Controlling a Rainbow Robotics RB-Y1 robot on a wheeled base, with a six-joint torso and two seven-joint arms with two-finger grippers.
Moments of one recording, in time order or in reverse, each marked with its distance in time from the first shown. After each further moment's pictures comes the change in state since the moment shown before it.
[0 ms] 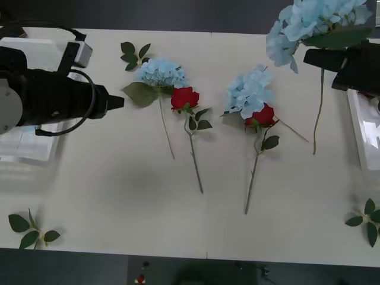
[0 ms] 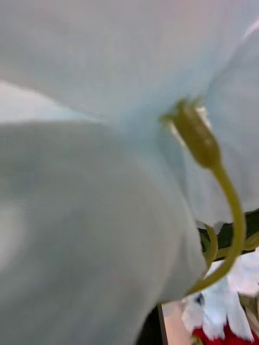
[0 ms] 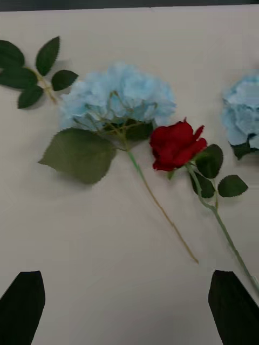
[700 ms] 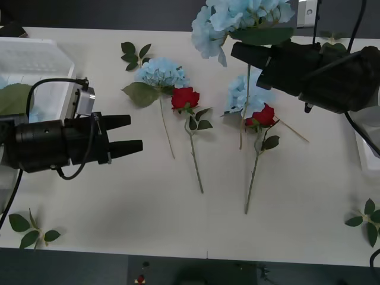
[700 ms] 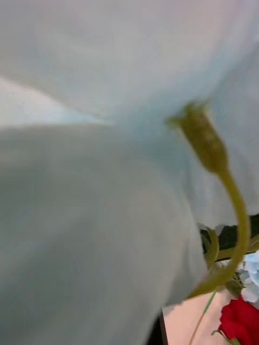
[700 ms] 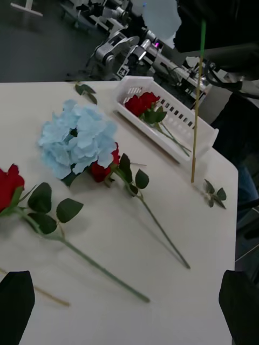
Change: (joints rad) right arm -0.122 0.193 0.253 -0.042 -0.052 -0.187 0.069; left arm 0.172 -0.250 0.189 0.309 0.795 0.041 -1.043
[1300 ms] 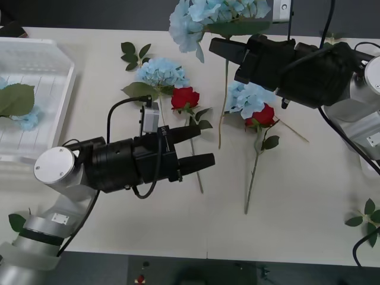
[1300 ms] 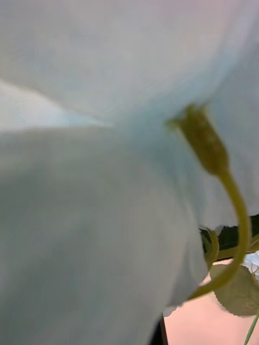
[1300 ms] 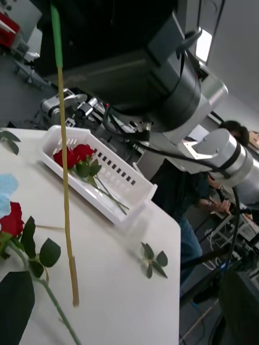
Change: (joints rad) right arm -0.081 0.057 0.075 0.076 -0.044 -0.025 -0.003; left arm 0.042 -0.121 -0.353 0.000 0.215 -0.275 -0.144
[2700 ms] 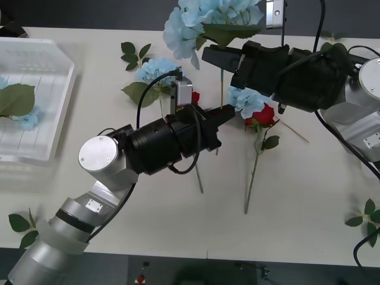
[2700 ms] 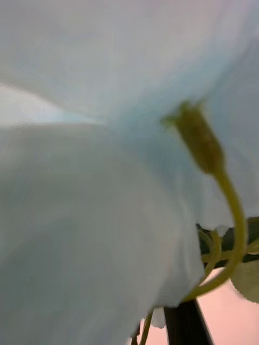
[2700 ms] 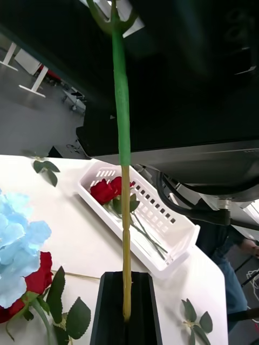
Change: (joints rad) right arm 0.000 0.000 0.023 0.000 0.000 0.018 -0.057; left arm -0.135 -0.028 -0.190 0.062 0.003 -0.417 0.000
